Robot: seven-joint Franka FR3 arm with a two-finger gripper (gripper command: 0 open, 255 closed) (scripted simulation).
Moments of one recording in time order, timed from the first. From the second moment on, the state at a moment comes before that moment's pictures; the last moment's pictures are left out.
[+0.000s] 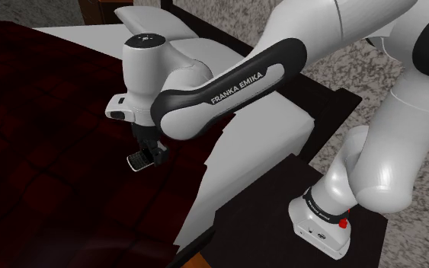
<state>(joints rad) 0.40 0.17 0.26 -2.09 -0.08 2.32 -0.89</state>
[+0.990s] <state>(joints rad) 0.40 0.08 0.27 -1.99 -0.04 2.13 -0.92</state>
